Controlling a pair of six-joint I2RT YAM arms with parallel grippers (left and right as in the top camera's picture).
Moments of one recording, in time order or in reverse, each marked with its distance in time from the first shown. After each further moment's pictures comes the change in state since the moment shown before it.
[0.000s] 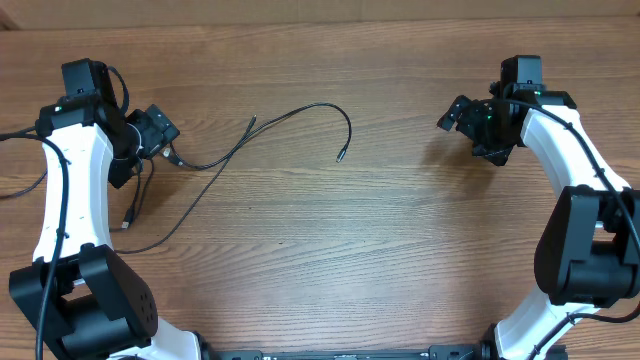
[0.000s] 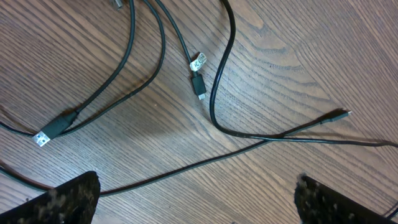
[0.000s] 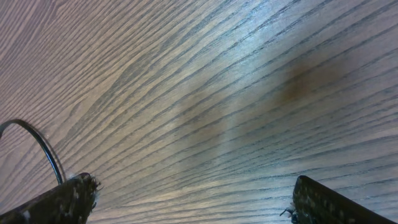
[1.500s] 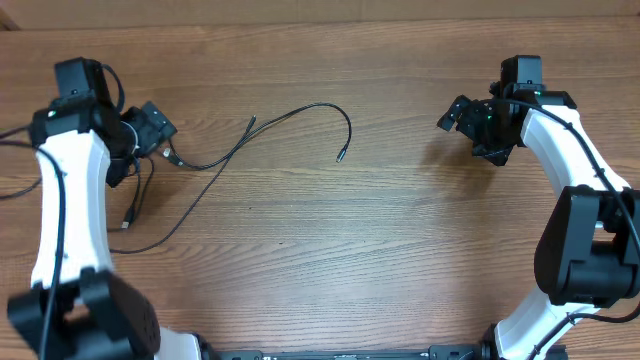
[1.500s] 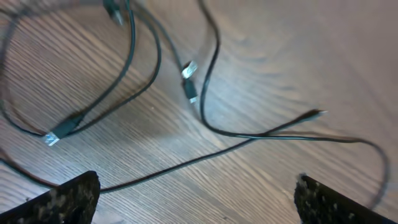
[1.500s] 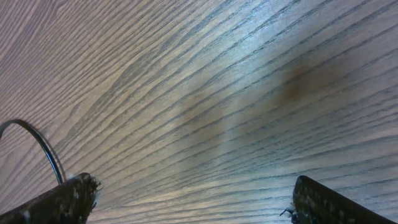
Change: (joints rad) left arm 0.000 -0.088 -0.002 -0.002 0.000 0.000; right arm 0.000 0.000 0.000 0.000 0.000 0.000
